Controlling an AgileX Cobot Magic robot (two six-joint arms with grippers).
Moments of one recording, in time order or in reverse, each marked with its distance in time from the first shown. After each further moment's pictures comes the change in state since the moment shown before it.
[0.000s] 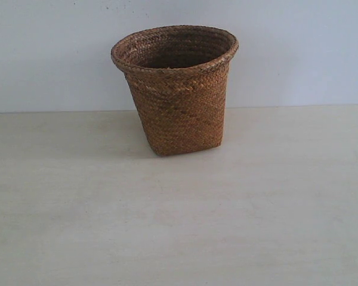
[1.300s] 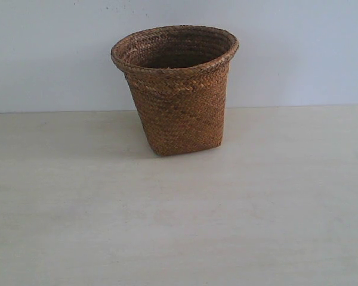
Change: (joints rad) left arm 0.000 0.000 0.000 0.000 0.000 0.000; right arm 0.005 0.000 0.001 -0.106 0.065 0.023
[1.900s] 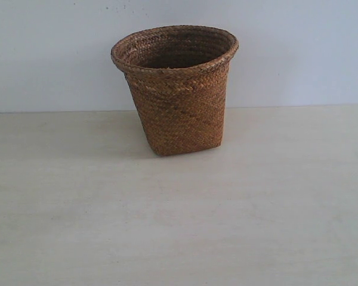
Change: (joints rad) left arm 0.000 0.000 0.000 0.000 0.000 0.000; right arm 0.124 0.000 0.005 0.000 0.000 0.000
